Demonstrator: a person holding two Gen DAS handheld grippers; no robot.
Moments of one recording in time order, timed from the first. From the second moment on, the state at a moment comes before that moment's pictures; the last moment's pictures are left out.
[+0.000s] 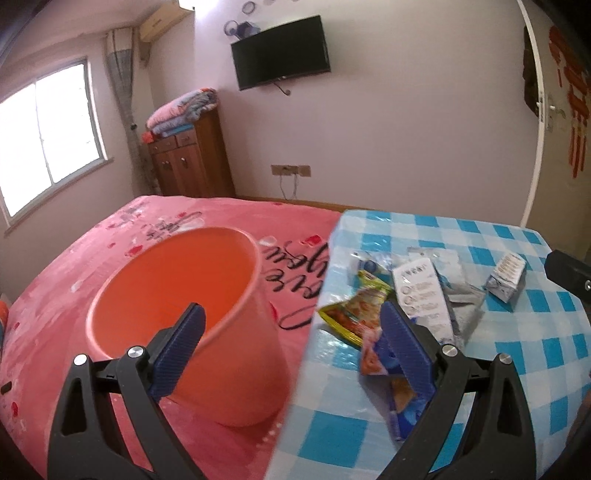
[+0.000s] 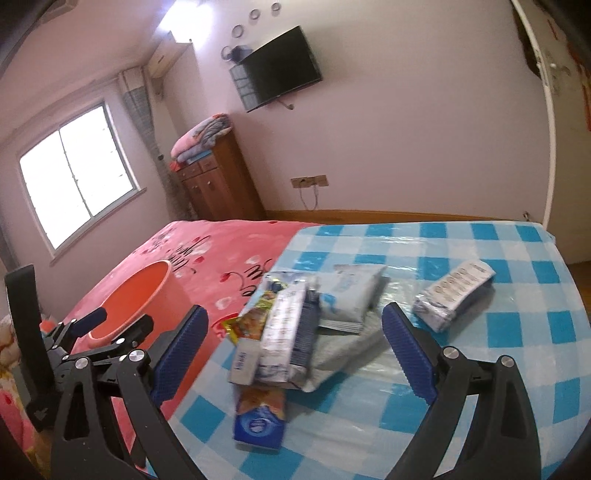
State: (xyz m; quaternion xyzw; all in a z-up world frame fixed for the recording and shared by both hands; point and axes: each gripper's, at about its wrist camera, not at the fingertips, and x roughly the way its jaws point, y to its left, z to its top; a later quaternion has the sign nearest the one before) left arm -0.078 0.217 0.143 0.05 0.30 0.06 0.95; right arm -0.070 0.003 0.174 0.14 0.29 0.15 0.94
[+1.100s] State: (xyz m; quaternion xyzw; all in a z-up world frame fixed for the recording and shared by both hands) left arm 0.114 0.057 0.087 0.06 0.48 -0.10 0.87; right arm -0.048 -0.164 0.077 0.27 0.34 0.05 0.90
